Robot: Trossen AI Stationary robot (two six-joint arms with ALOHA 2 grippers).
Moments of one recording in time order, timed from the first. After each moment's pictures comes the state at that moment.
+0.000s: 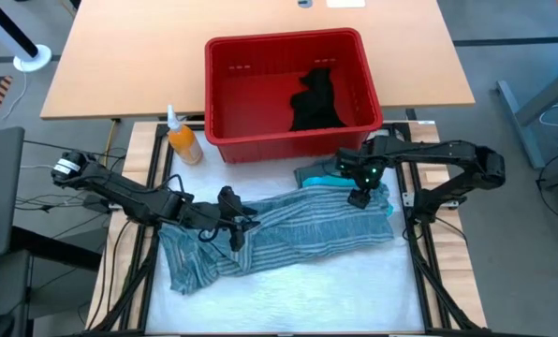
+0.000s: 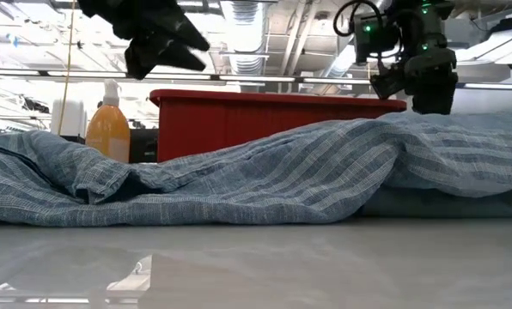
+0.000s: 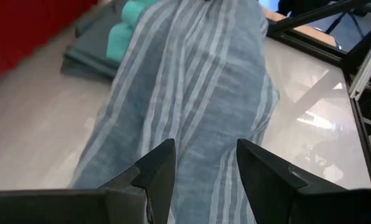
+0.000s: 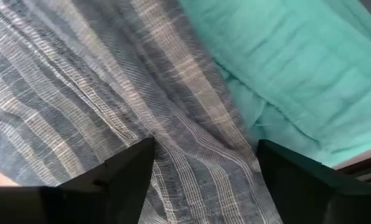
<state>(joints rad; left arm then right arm) -0.30 1.25 0.75 -0.01 -0.43 -0.53 -0.25 1.35 1.05 -1.27 -0.05 0.28</state>
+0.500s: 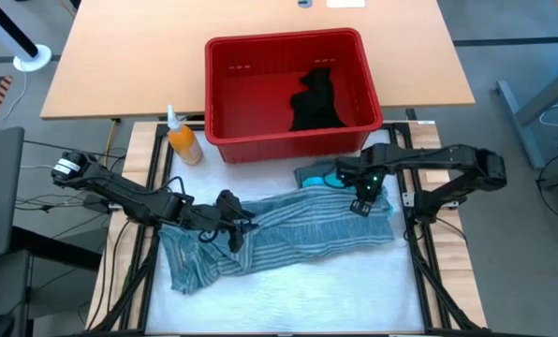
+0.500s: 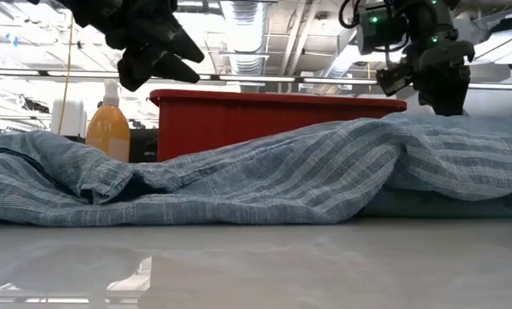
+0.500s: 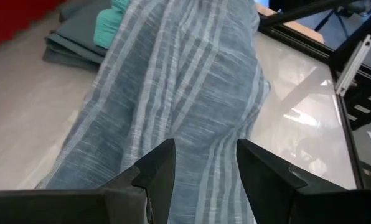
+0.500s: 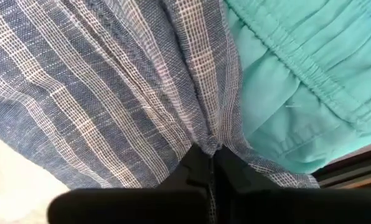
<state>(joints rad) -0.30 1.25 0.72 0.02 -0.38 -0.59 -0.20 1.35 1.05 -1.34 -0.03 0.31</state>
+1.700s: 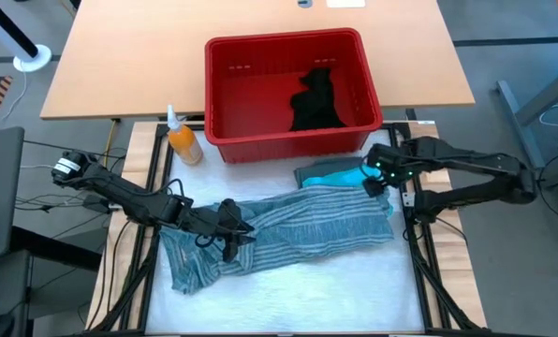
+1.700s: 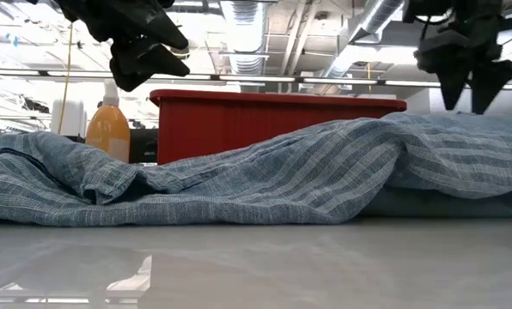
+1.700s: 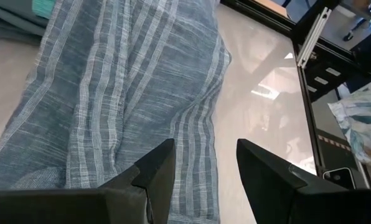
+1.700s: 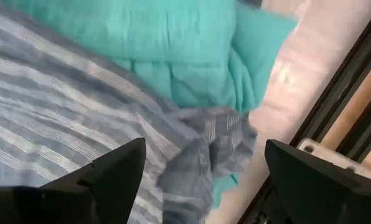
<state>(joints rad) -0.33 1.25 0.72 0.02 -0.24 -0.60 -0.25 0.96 0.93 -1.35 0.08 0.88</state>
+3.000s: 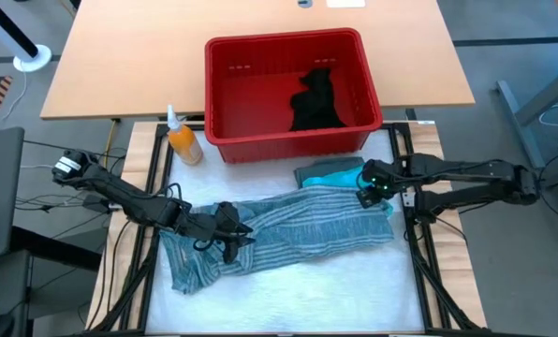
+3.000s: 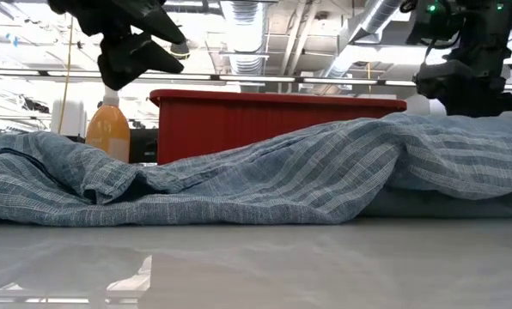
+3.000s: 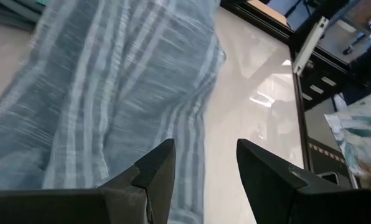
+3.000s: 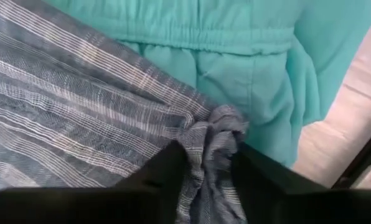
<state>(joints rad) -0.40 1.25 0.72 0.01 -0.33 -0.70 -0.20 0.96 0.73 -1.09 0.06 0.89</state>
